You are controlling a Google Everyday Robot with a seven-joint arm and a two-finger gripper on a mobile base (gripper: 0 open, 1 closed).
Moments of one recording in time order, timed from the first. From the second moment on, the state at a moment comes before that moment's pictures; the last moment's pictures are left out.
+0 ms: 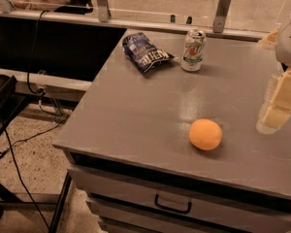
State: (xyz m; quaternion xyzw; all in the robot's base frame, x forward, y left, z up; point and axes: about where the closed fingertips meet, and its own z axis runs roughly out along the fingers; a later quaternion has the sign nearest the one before) arm 0.438 -0.217 0.977 -0.60 0.78 -0.04 0.16
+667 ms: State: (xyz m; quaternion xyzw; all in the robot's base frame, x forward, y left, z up) arm 0.438 -0.211 0.968 -0.61 0.78 -0.01 0.16
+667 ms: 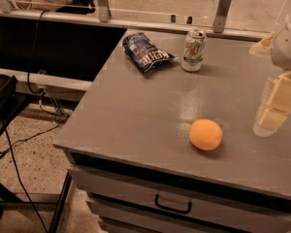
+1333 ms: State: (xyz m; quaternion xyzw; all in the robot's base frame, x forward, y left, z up) arm 0.426 -0.172 0.910 -0.65 0.75 0.05 0.12
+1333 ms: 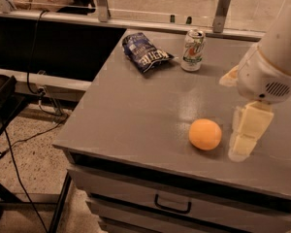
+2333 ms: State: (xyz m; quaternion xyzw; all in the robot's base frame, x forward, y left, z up) arm 0.405 -0.142 0.831 -0.65 0.75 0.09 0.06
